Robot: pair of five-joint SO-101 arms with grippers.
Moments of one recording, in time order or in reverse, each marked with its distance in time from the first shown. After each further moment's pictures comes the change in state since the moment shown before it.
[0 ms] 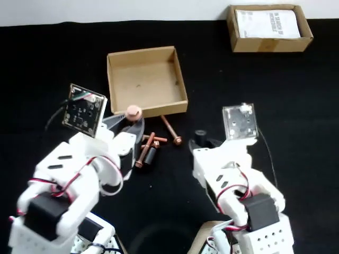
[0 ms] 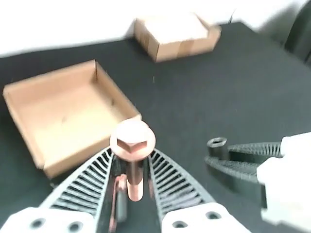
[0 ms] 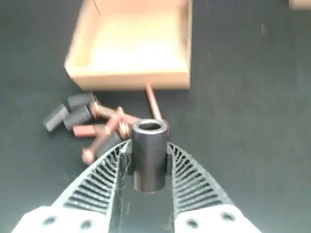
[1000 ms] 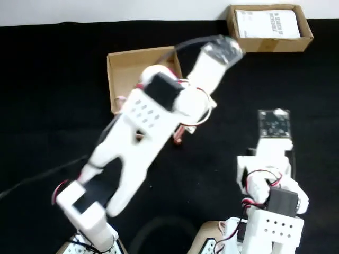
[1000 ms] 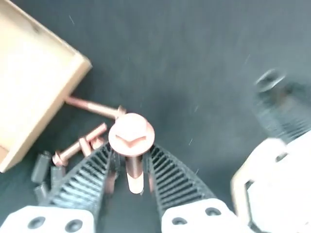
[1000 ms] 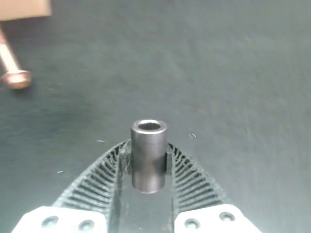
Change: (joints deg) left arm 12.1 77.1 -76.6 38.2 -8.3; right arm 31.0 5.2 -0.1 12.3 23.0
